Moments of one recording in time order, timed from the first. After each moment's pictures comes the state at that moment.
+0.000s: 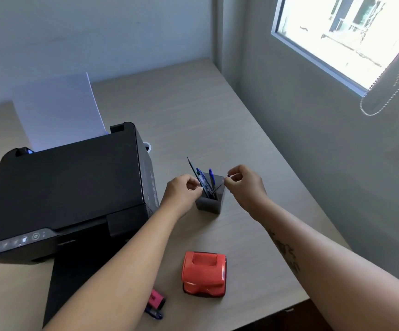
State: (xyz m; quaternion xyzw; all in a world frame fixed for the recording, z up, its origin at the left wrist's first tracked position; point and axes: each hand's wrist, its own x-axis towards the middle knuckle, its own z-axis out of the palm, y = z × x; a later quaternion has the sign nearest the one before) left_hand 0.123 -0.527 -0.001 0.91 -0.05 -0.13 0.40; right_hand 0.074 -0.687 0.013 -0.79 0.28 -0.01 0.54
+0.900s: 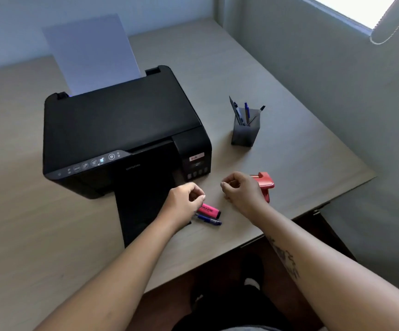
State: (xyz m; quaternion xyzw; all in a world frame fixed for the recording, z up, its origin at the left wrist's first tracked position) left_hand -0.012 -0.311 -0.037 0.88 -0.15 -0.22 0.39; right_hand -0.064 -0.478 -0.044 -0.79 0.30 0.01 0.53
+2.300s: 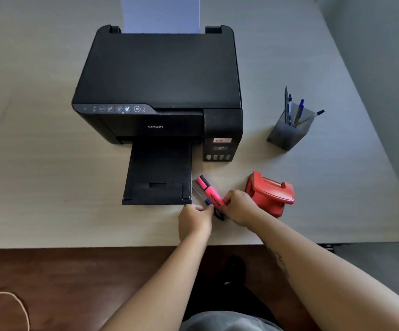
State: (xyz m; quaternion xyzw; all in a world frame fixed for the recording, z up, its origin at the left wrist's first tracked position) left_hand -0.083 -0.368 -0.090 0.77 0.40 -0.19 0.46; right_hand -0.050 -0.483 -0.092 -0.90 0.09 0.31 0.28
